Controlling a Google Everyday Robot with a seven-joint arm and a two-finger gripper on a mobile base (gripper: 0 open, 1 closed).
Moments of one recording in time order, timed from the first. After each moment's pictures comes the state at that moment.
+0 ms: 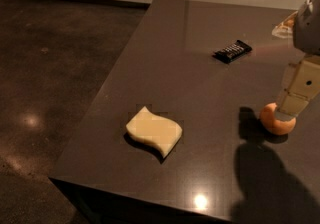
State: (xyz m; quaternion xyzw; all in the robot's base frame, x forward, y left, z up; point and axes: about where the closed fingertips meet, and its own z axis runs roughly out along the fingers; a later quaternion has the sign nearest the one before) arm 0.438 -0.217 0.976 -0.60 0.78 -0.03 0.16
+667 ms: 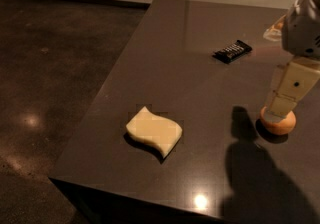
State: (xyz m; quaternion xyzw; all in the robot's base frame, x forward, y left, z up) arm 0.438 -0.202 0.971 -0.60 0.78 -0.02 0.15
